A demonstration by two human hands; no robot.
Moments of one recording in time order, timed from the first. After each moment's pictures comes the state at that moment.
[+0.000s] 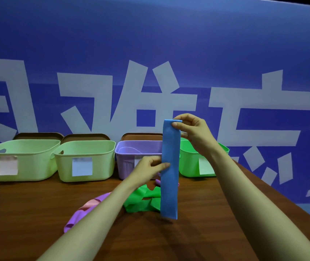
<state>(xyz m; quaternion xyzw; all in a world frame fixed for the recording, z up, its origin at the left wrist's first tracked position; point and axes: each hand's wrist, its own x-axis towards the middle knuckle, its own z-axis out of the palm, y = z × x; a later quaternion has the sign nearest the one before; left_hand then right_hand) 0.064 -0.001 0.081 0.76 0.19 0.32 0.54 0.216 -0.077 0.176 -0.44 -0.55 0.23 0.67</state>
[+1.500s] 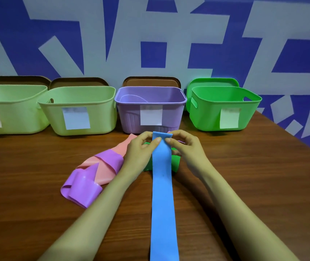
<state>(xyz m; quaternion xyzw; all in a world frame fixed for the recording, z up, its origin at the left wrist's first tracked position) 0.053 0.033 -0.021 0.69 0.32 0.43 0.48 0.186 -0.036 -0.015 -0.53 -0.46 0.32 0.64</state>
